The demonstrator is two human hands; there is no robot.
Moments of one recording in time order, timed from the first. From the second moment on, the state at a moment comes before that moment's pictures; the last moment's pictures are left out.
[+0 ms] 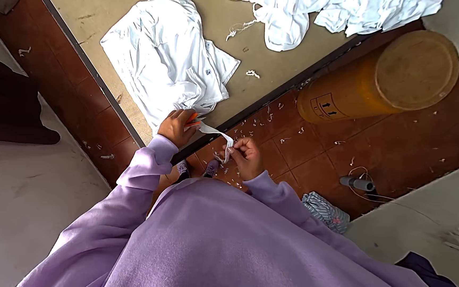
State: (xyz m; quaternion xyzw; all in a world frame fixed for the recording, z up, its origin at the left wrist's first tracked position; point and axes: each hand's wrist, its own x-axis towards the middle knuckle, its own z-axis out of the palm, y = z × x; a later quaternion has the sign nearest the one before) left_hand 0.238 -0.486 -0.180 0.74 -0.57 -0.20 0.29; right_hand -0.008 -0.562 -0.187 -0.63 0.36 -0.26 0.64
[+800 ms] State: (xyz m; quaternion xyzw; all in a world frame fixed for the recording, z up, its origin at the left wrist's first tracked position) left_hand 0.187 -0.432 -0.116 0.65 -0.63 -0.30 0.32; right_hand 0.015 -0.561 -0.119 -0.71 0.16 -0.15 0.67
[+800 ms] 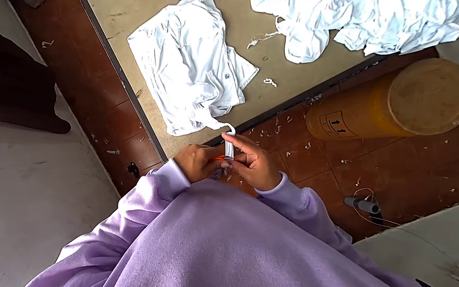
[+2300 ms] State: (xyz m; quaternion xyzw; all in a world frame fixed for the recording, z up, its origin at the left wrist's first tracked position) left_hand 0.276 -0.372 -0.152 0.70 -0.50 -0.45 0.24; right_hand 0.233 -0.565 -0.192 -0.96 0.04 0.02 0.26
